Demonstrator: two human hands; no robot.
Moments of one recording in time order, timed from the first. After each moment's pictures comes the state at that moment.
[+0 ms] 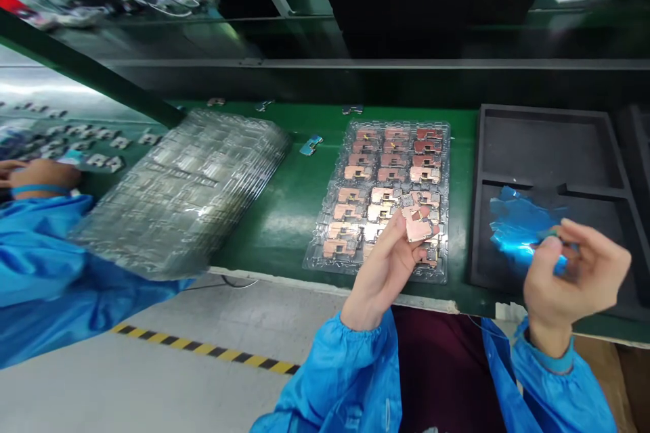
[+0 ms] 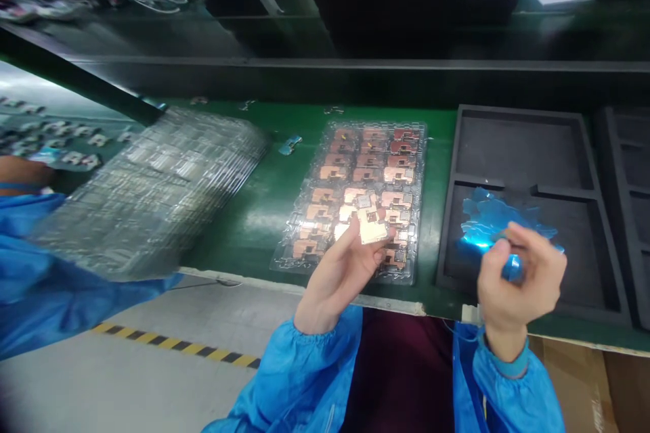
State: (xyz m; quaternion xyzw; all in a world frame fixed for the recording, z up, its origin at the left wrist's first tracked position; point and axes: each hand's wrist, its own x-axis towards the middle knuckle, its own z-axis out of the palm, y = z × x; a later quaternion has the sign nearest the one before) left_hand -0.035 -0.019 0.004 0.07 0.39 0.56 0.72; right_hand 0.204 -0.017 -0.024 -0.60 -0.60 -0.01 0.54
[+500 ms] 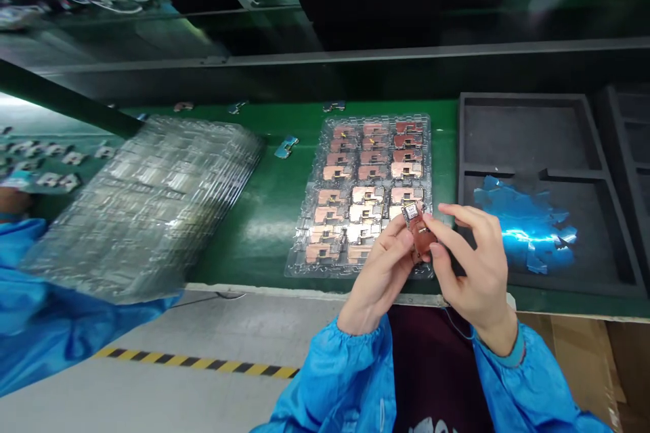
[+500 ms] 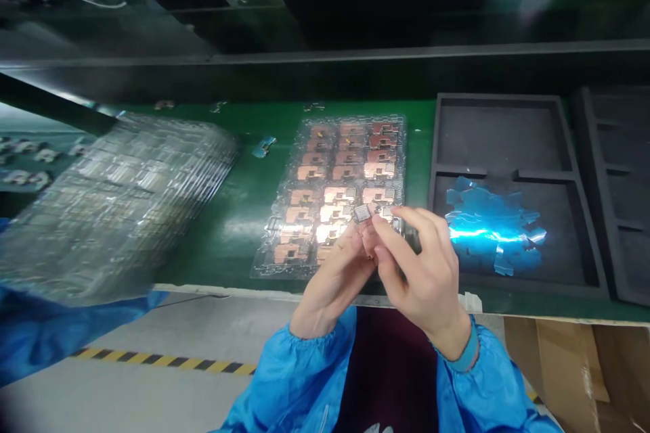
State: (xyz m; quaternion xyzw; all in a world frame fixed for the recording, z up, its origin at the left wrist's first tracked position) left_hand -0.016 -0.027 -0.007 0.15 0.37 0.54 0.74; right_hand 0.133 -0.024 0.008 -0.45 -0.77 0.09 0.44
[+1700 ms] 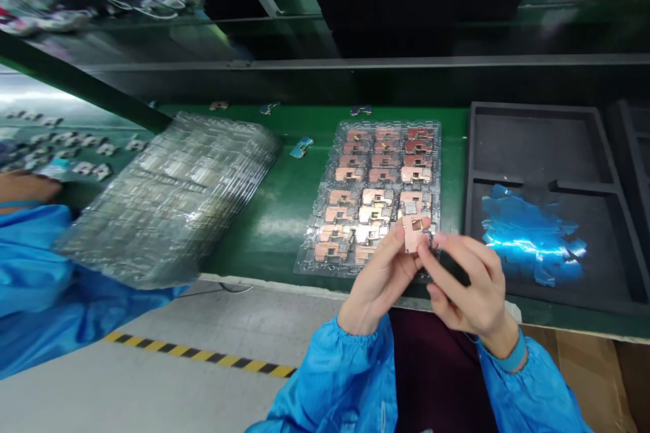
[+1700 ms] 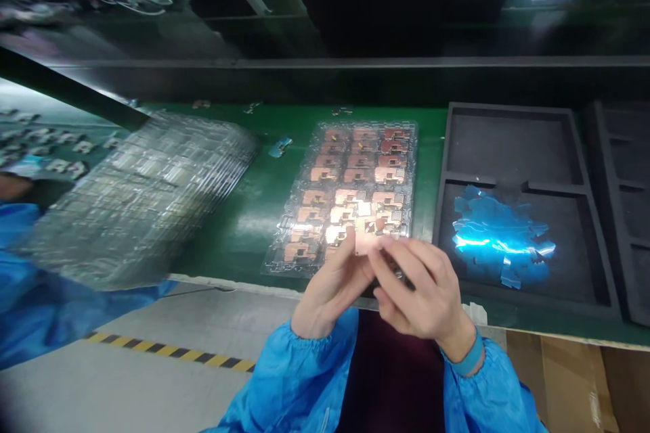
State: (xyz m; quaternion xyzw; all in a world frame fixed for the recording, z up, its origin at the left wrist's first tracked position) left_hand -0.026 -0.026 -0.010 0.07 0.38 0.53 0.75; right_hand 0.143 -0.030 -0.013 -0.33 -0.84 -0.03 0.43
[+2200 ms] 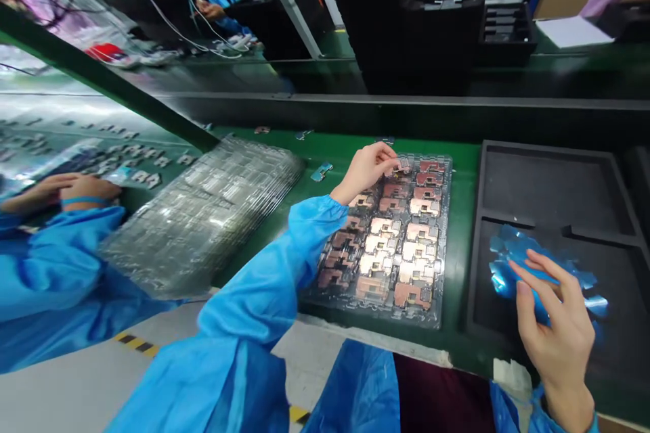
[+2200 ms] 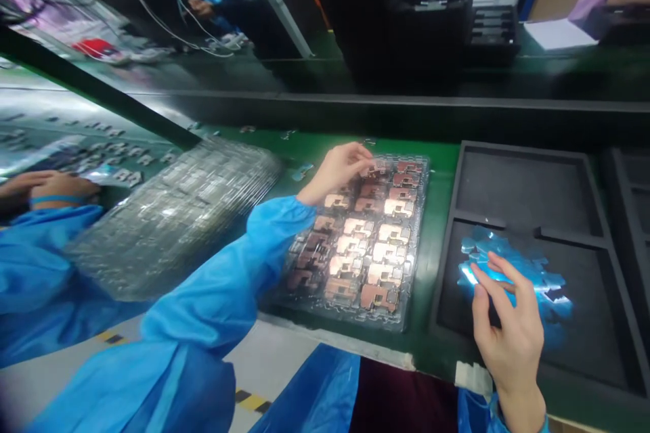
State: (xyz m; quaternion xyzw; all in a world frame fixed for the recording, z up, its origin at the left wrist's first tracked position) left_hand -0.143 0.195 -0.013 0.68 0.63 0.29 0.23; right_hand 0.228 -0.005 -0.039 -0.52 -0.74 0.02 0.43
